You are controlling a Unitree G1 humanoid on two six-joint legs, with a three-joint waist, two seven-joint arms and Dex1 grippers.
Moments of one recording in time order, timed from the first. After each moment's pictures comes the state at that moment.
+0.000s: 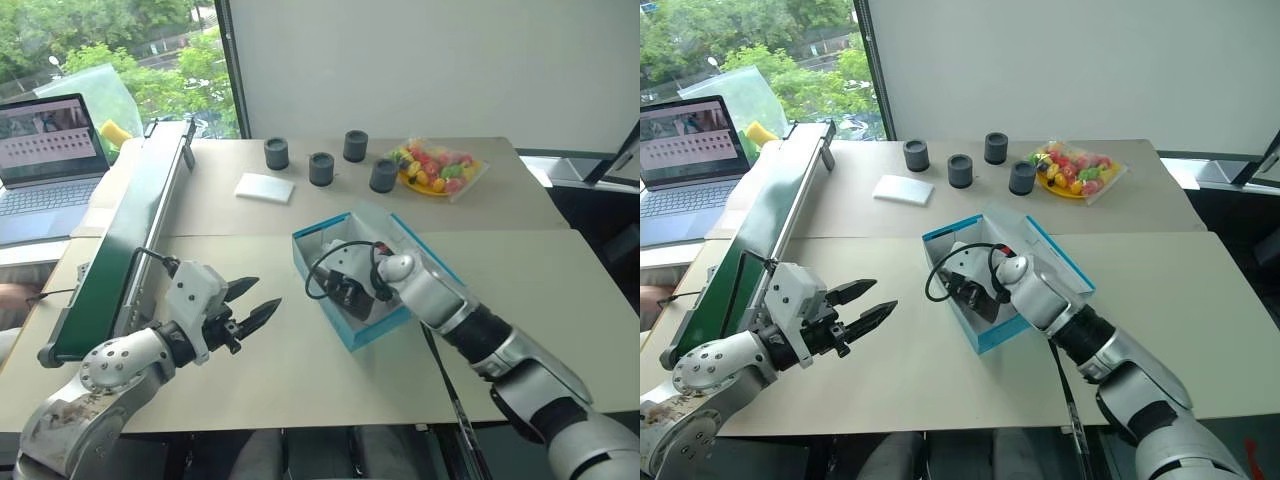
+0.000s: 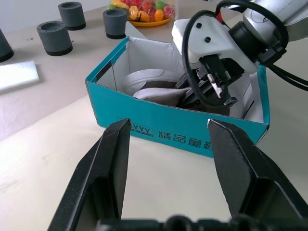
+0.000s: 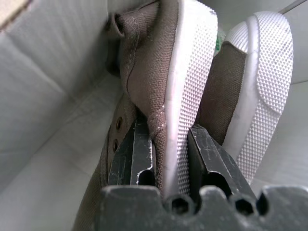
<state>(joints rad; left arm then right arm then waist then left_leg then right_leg) 0.08 0.69 0.15 -0.79 -0.67 0.70 -0.41 -0.83 -0.40 0.66 0.13 -0.02 0.87 0.65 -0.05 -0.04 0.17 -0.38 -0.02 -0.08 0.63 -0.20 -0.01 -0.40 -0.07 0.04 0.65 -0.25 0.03</state>
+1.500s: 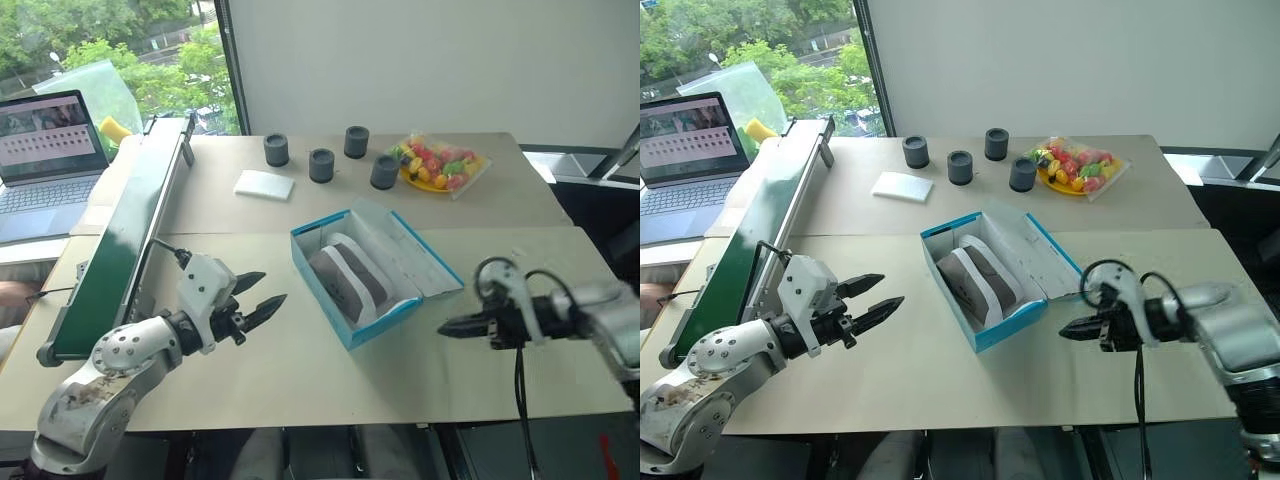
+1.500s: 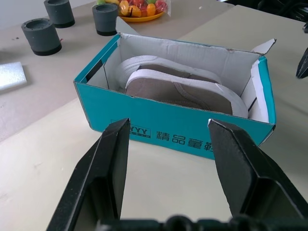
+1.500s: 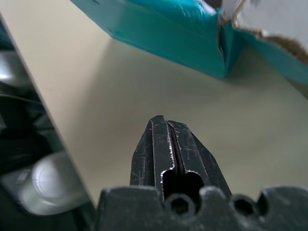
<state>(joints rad) 0.00 0.68 0.11 -0.71 -0.60 0.70 -0.50 -0.28 -0.93 0.12 -0.11 0.30 0.76 1.12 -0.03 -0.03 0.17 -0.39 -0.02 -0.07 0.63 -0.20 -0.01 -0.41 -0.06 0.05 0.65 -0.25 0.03</state>
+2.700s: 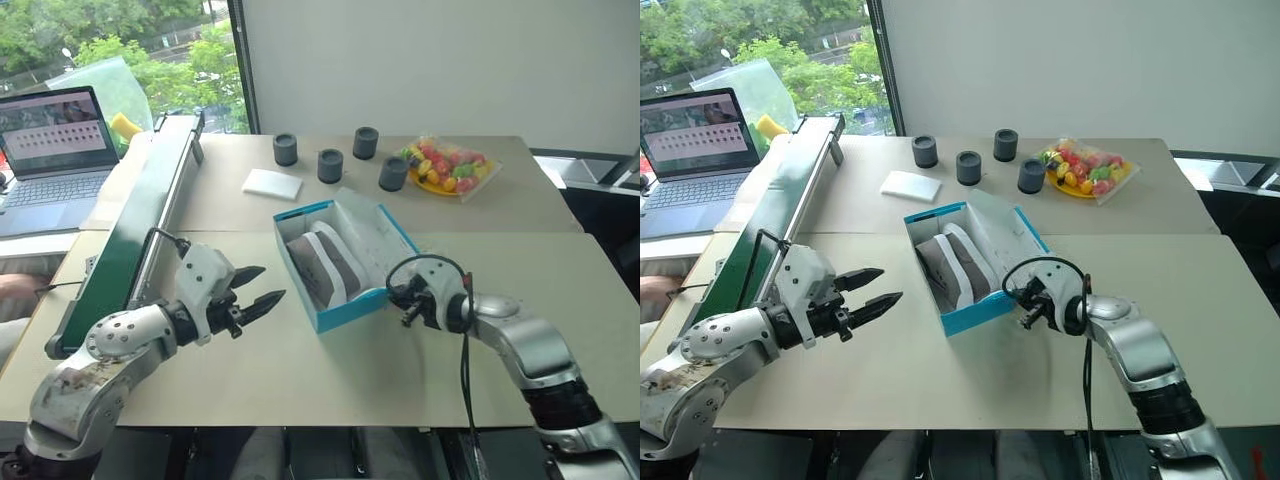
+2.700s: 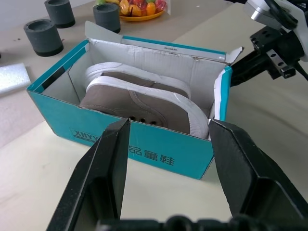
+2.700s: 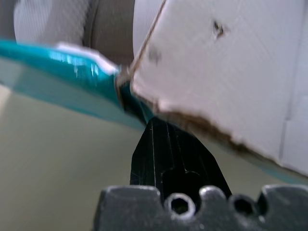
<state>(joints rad) -0.06 0.71 0.13 -0.69 -0.63 0.74 -0.54 -0.30 -0.66 0.16 -0.27 0.24 0.88 0.69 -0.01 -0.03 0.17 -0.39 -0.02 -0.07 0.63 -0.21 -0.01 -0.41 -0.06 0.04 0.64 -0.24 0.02</state>
